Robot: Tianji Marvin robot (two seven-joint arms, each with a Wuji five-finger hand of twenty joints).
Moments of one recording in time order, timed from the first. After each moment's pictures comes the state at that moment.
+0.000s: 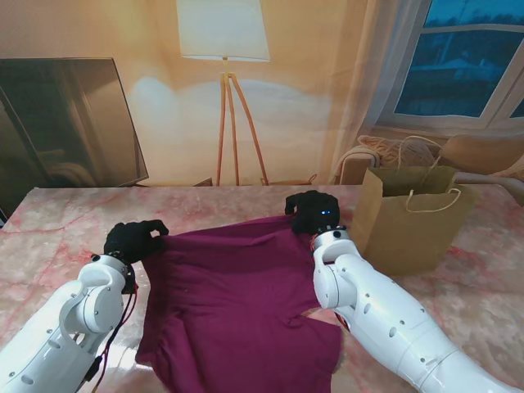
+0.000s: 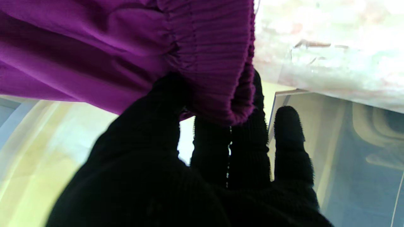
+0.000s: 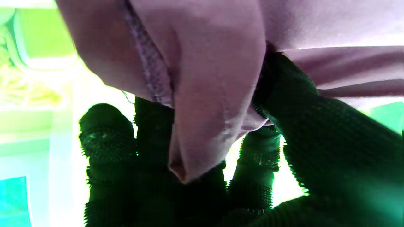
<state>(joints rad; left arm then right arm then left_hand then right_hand) 1.47 -1.09 -1.29 -1.48 0.83 0.11 0.06 -1.08 -1.20 0.79 -1.21 -0.86 0.30 -0.43 0.96 -0.38 0.44 -0.11 0.60 -0.26 0.89 0.79 1.11 0.05 0.46 0.84 0.90 0.10 0.67 0.74 0.21 0.18 0.94 0.49 0.55 -0.92 1.16 -0.35 0.96 -0.37 0.99 0.30 1.29 -0.04 0.69 0.31 1.27 0.08 0.81 0.69 0.90 0.19 1.40 0.65</state>
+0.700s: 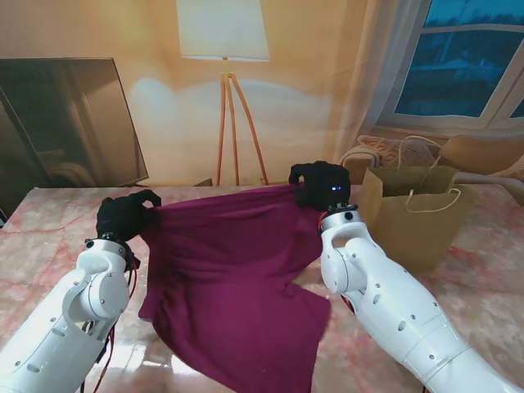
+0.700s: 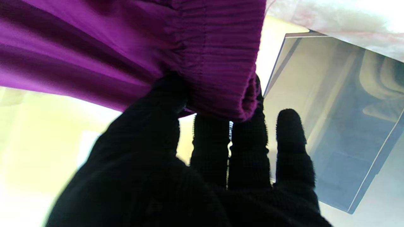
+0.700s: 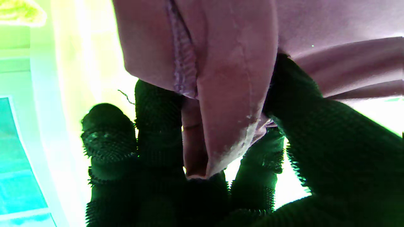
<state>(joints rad) 1.43 -1.14 -1.31 -1.51 0.79 0.17 0.25 -1.10 -1.19 0.91 -1.33 -0.96 0.26 -0.50 0.96 -0.38 0.44 -0.11 0.60 -0.30 0.88 0.82 1.11 0.04 0.41 0.79 0.85 0.10 0.66 0.73 0.18 0.20 0.94 0.51 0.53 -0.88 1.14 -0.35 0.94 -0.40 0.97 0.30 1.29 -0.04 0.74 0.40 1.27 0.08 0.86 0.76 0.89 0.19 1.40 0.65</state>
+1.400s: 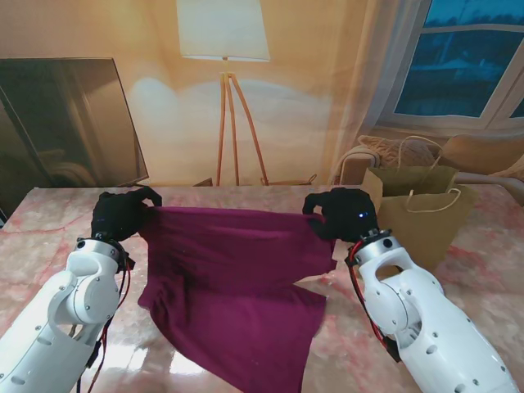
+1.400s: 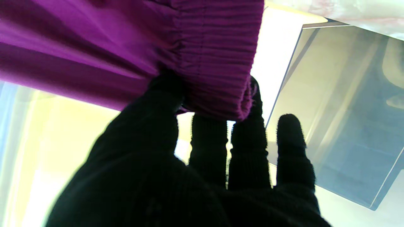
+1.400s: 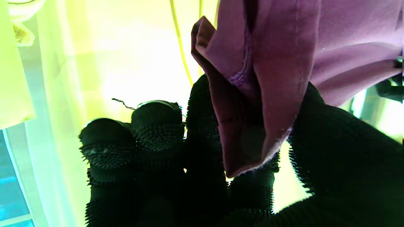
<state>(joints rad) 1.50 -1.13 -1.38 -1.60 0.82 0.08 0.20 -1.45 -1.10 1.22 -1.68 -1.08 -0.06 -0.28 0.95 -0.38 0.41 -0.12 0.60 -0.35 0.88 0.82 1.11 0.01 0.39 0.80 0.78 0.10 0.62 0.72 0.13 0.20 0.89 0.52 0.51 -0.80 1.11 -0.35 0.92 -0.36 0.93 0.31 1.29 -0.04 0.87 0.59 1.27 0.08 1.06 0.91 0.89 0.20 1.46 0.76</state>
